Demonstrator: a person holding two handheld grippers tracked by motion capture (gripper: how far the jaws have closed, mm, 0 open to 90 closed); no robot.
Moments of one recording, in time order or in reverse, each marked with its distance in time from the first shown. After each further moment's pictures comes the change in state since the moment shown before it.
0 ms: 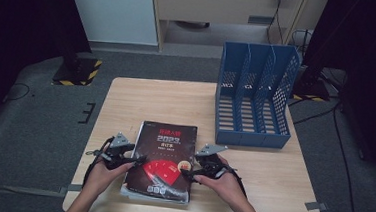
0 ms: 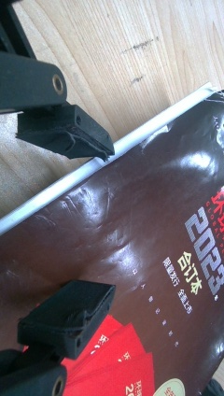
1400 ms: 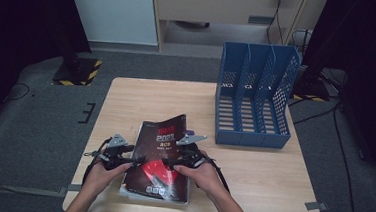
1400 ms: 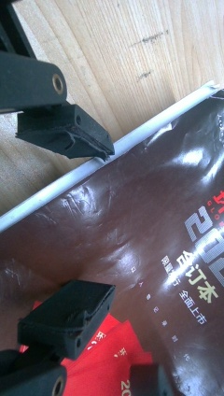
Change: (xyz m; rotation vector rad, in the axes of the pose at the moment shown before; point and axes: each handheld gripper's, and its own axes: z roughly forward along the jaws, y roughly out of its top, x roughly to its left) left arm 0.005 -0.007 -0.001 -0.026 -0.032 -0.044; right arm 0.021 0.042 0.044 -0.018 0.055 0.054
